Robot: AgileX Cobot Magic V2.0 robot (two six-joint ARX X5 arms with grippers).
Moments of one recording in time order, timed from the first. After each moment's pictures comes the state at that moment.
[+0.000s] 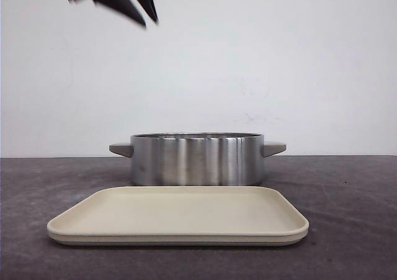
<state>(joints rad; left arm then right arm) -0.48 1.51 1.59 -0.59 0.02 -0.27 1.09 1.13 1.67 -0.74 0.49 0.16</state>
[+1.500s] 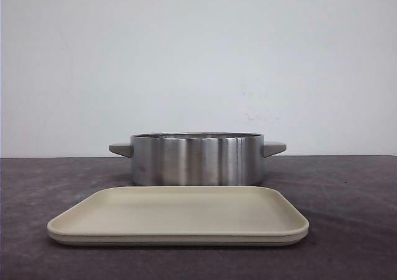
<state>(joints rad) -0.50 0.62 1.06 -0.83 -0.03 -0.13 1.09 1.14 1.18 -0.04 0.39 0.02</state>
